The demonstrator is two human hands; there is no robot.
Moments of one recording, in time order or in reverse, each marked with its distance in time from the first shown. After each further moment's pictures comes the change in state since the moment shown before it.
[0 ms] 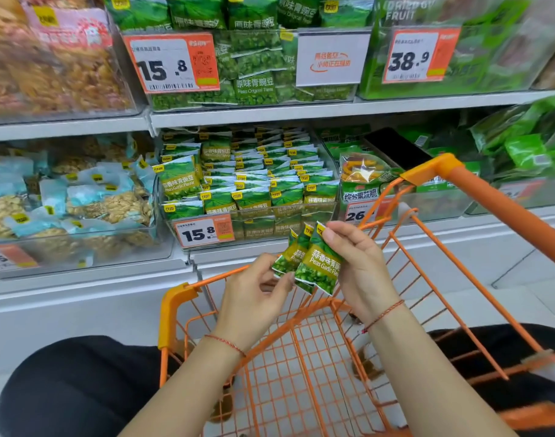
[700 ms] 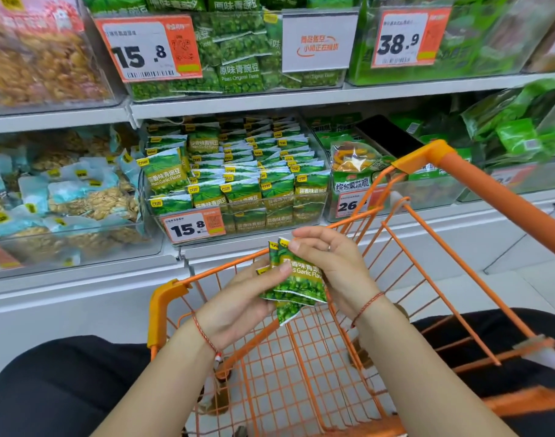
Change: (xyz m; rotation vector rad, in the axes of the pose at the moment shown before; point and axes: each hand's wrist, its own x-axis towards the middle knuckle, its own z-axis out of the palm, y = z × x) left_hand 0.009 0.012 -0.011 -1.026 -0.511 -0.627; right_hand 0.000 0.017 -0.002 -0.294 -0.077 0.074
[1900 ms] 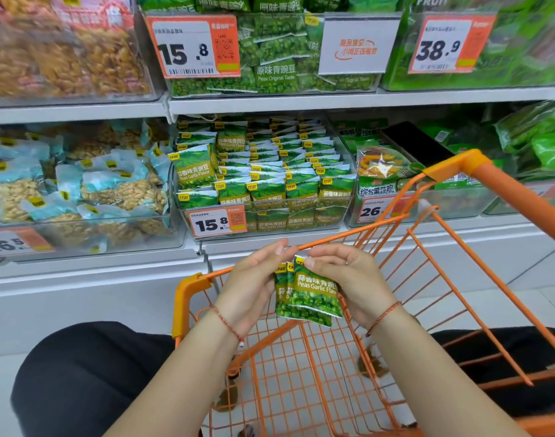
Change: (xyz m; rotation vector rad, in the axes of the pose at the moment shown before) left_hand 0.003 0.003 -0.014 0.021 0.349 0.148; right_hand -0.004 0.007 0.008 -0.076 0.005 0.120
